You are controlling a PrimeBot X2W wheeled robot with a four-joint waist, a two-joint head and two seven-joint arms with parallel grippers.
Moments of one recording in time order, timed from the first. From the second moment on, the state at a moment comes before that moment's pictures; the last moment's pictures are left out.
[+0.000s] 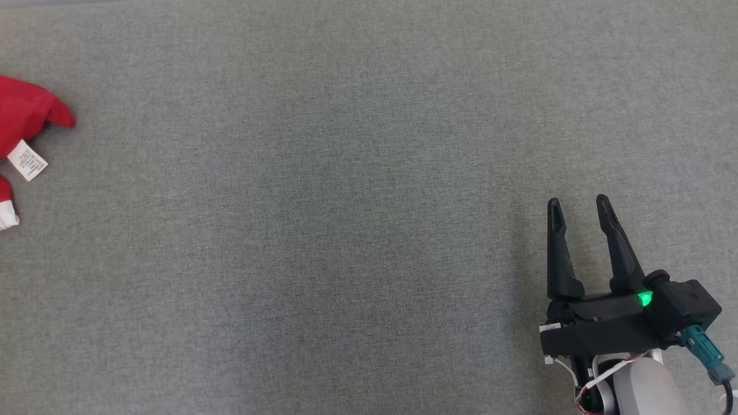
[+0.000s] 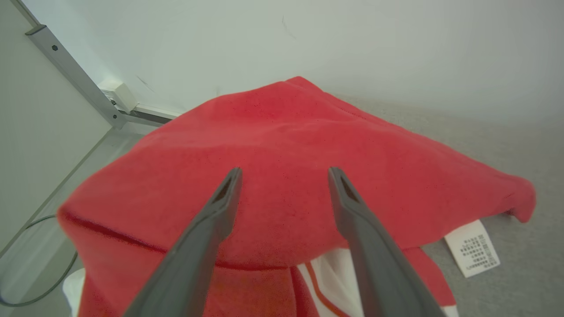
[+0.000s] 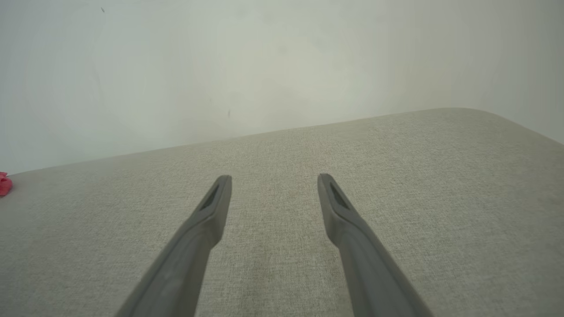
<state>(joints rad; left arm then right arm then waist) -0.75 0.61 0.21 0.78 -0.45 -0.13 0.09 -0.21 -0.05 0.01 0.07 0.18 0.13 -0.26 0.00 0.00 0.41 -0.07</state>
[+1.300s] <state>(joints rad) -0.89 0.67 0.02 0.77 -0.42 -0.12 0.12 -0.17 -0.05 -0.01 0.10 0.14 0.13 -0.26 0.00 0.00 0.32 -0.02</state>
